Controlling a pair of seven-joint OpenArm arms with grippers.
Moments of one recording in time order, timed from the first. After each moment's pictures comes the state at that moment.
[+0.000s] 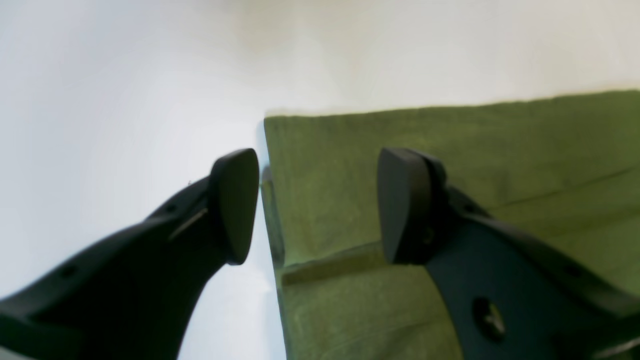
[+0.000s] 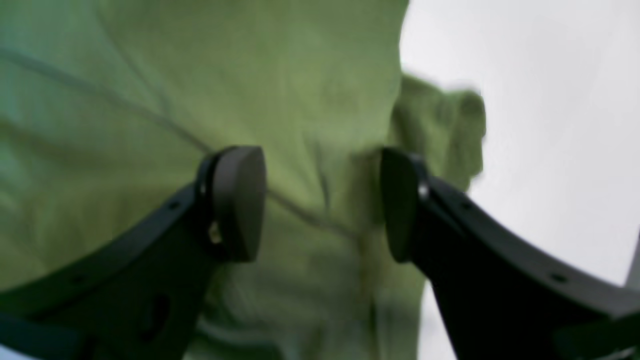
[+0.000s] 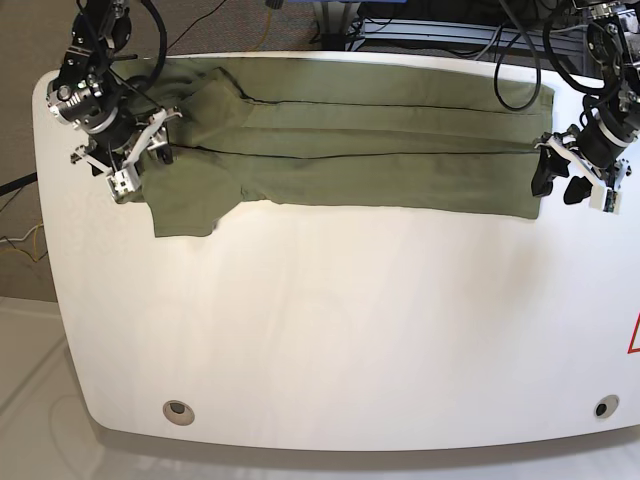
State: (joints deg) left arm 19.5 -25.3 -28.3 99.7 -39.3 -31.2 44.1; right arm -16.8 12.2 27.0 107.5 18.4 38.8 -55.7
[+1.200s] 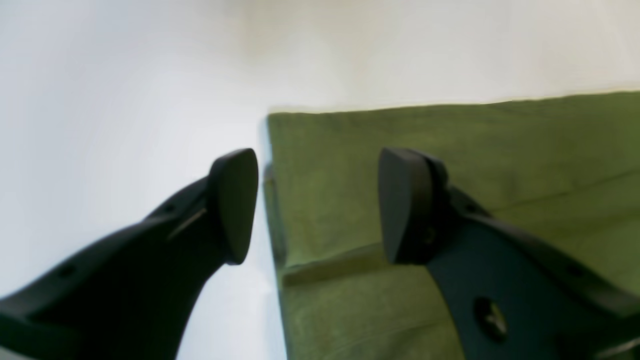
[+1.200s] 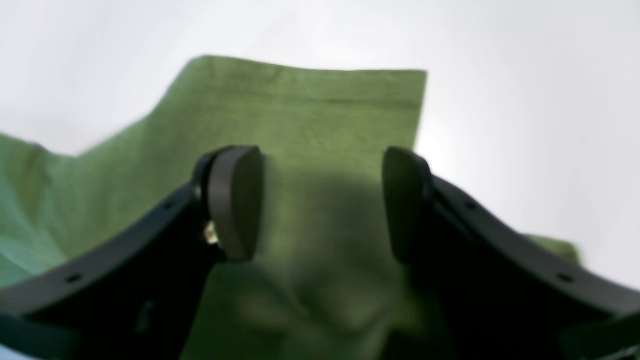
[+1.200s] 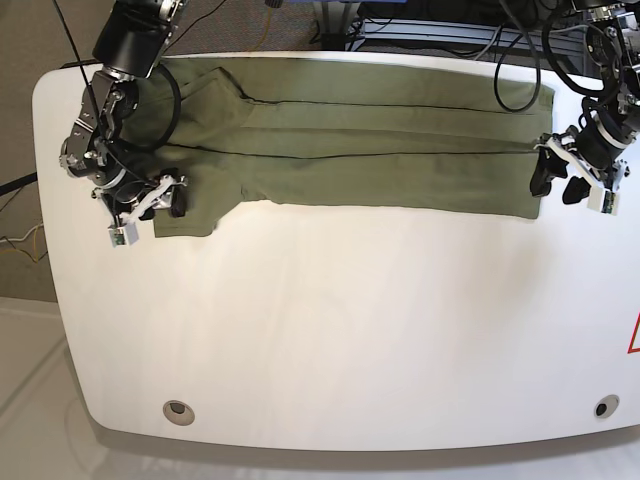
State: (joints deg) left arm 18.7 -25.5 -27.7 98.4 -38.8 -31.1 44.2; right arm 2.9 11.4 27.6 77.5 18.5 37.2 -49.9
